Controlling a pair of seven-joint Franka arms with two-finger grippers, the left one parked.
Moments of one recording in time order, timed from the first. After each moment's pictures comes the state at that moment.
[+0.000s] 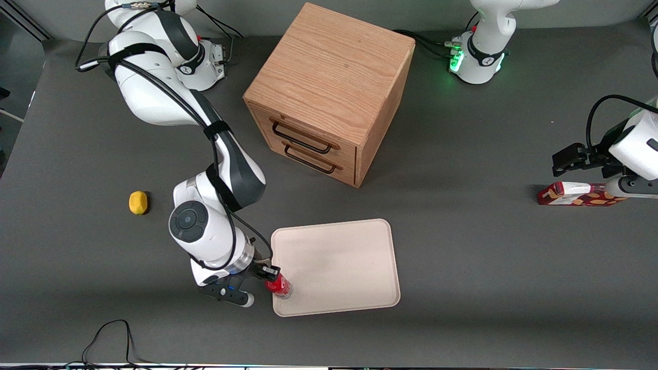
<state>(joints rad) 0.34 0.98 0.12 -0.88 -0.05 2.08 0.70</state>
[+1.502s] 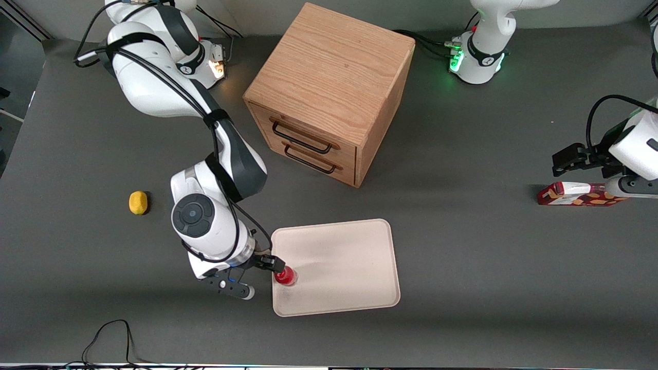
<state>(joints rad) 0.35 0.92 0.12 -0.85 -0.10 1.88 0.73</state>
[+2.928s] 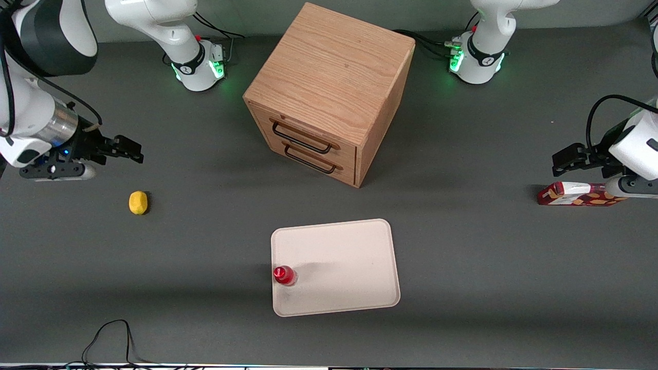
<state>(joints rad) 0.14 -0.09 -0.08 -1.90 0.03 1.75 0.06</state>
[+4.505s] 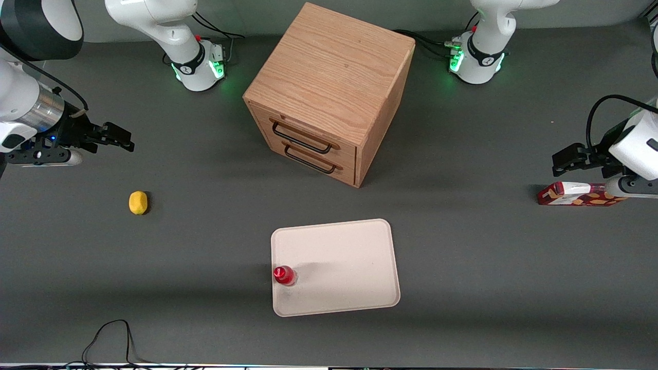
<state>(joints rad) 0.14 -0.13 -0.12 -1.92 0.03 1.72 0.05</state>
